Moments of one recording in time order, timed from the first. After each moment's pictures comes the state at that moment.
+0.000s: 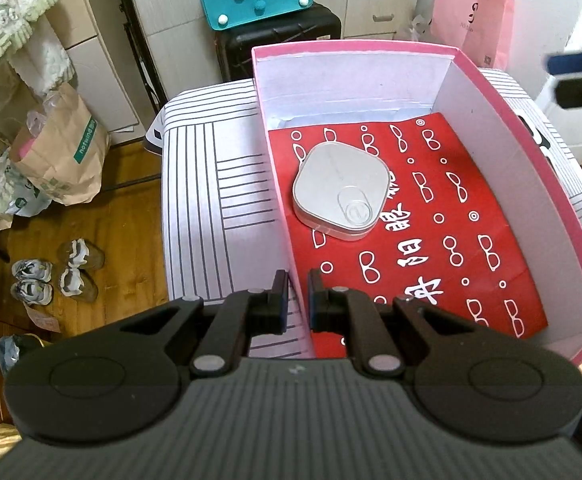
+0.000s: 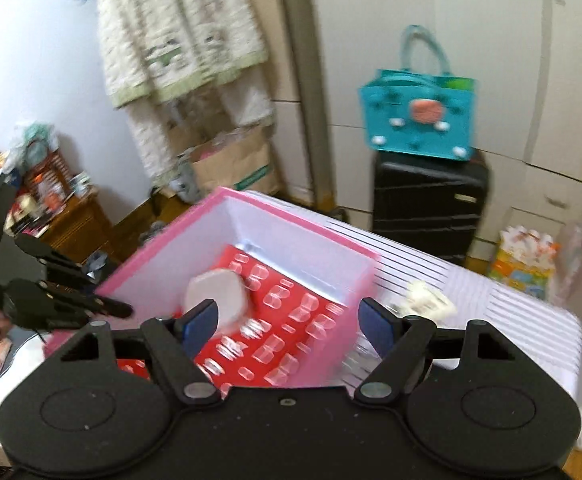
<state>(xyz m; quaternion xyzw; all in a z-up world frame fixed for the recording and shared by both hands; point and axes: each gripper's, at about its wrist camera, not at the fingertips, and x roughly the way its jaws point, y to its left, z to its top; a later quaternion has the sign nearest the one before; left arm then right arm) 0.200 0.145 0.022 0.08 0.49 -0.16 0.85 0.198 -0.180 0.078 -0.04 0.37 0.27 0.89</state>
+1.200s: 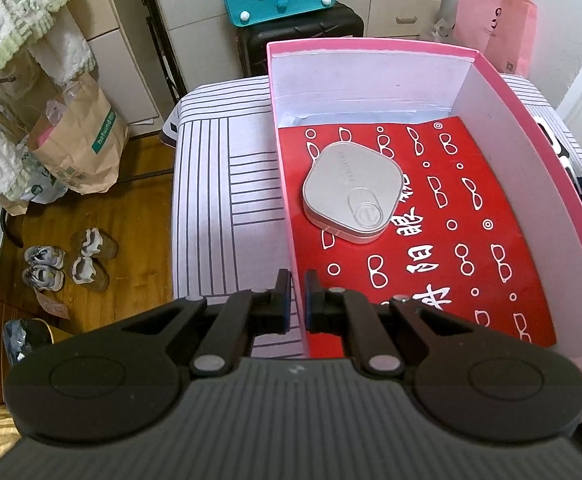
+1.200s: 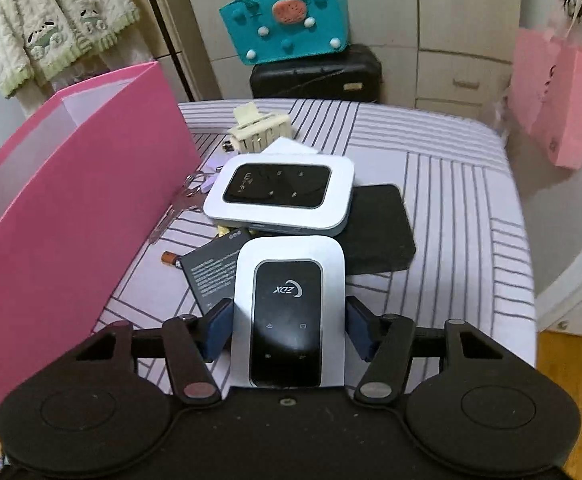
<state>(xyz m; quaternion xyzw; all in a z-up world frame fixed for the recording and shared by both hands) 0.199 0.138 0.018 0.08 0.50 -0.12 0.86 0.189 -0.288 -0.065 0.02 0.44 0.15 0.89</state>
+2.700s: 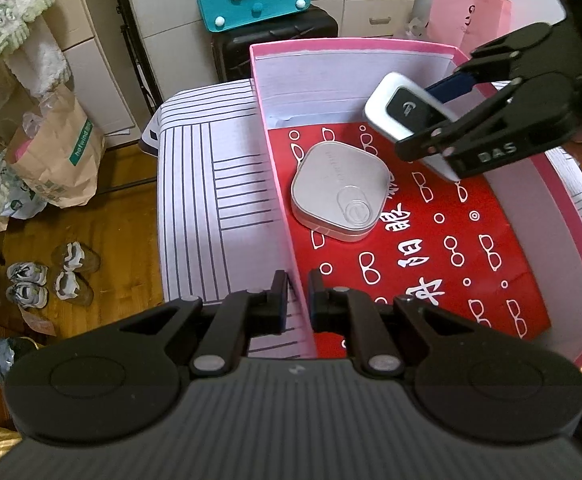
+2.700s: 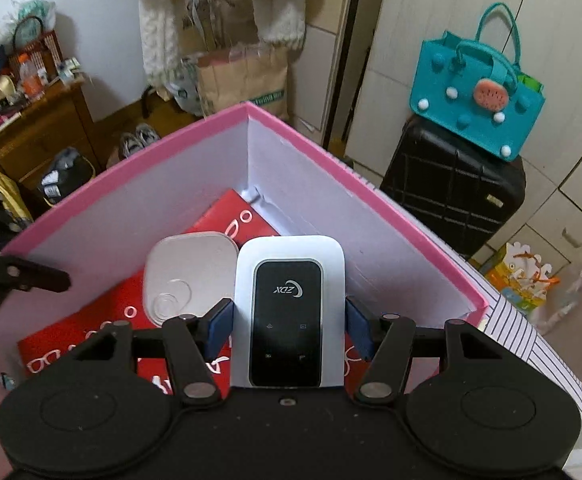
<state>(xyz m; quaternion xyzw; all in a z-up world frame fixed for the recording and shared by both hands) 0.200 0.147 0.016 0.08 0.49 -0.17 0.85 0.273 -0.073 0.007 -0.20 0.43 0.28 0.83</state>
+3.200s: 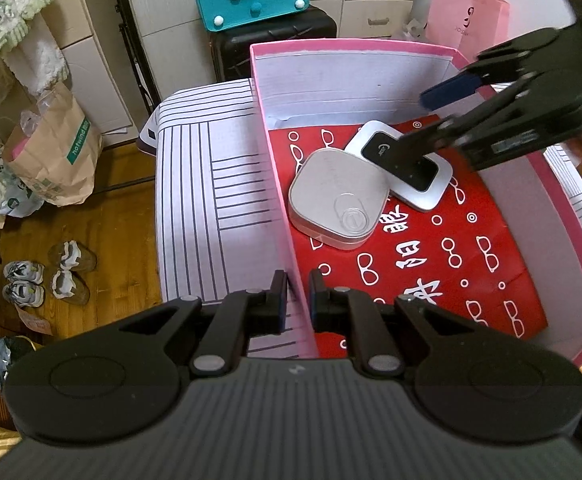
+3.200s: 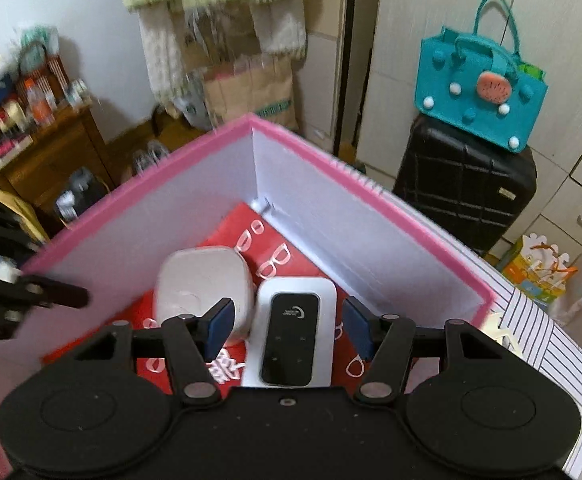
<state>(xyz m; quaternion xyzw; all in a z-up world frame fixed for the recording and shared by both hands) 0.201 0.148 0.016 0.07 0.49 -0.17 0.85 0.267 -0.087 0.022 -0.15 0.43 0.30 0.84</state>
